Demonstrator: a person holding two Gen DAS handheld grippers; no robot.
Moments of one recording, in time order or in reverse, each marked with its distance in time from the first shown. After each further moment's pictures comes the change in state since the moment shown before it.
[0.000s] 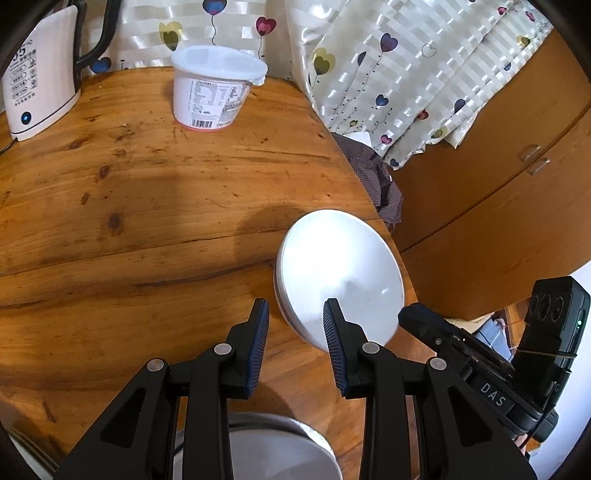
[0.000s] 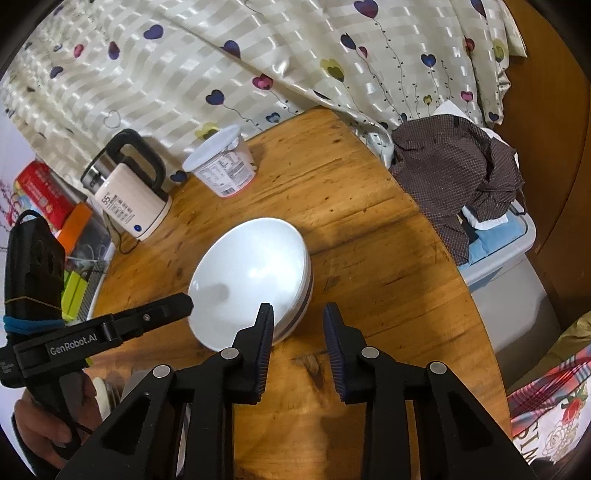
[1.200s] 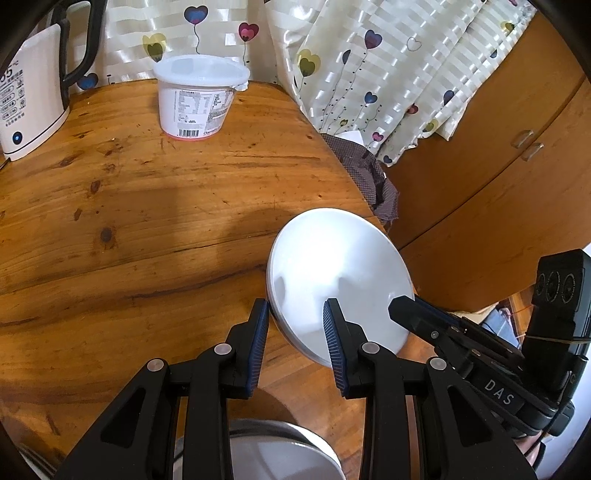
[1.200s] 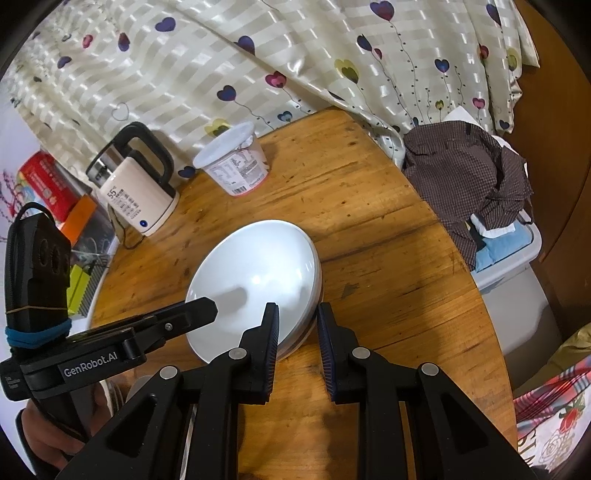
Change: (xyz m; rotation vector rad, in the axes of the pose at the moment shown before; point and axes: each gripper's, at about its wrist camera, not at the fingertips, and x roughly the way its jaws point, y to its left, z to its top) left arm 0.000 -0.006 -0.001 0.066 -0.021 0.004; right arm 0.003 0.013 0.005 -0.036 0.001 0.013
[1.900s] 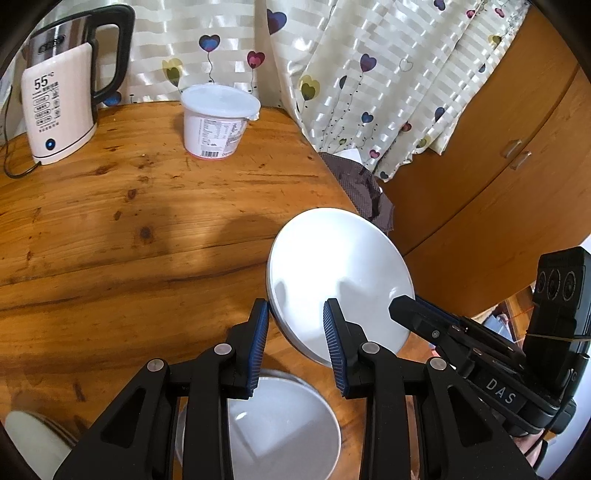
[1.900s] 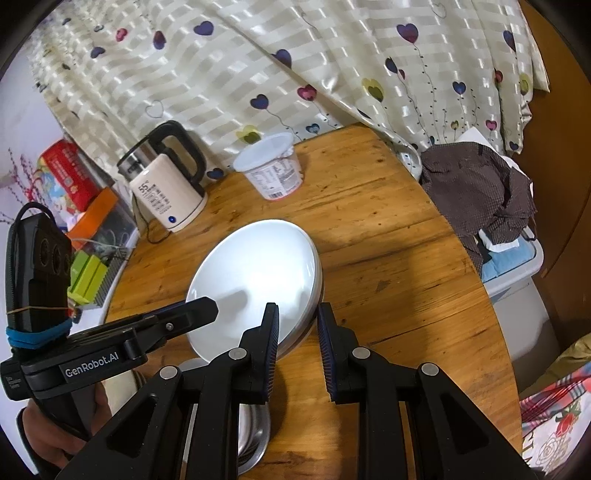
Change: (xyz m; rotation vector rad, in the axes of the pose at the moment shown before) left arm -0.058 0.000 -0.021 0.002 -0.074 0.013; right arm -0.035 0.044 -0.011 -0.062 -0.034 0.025
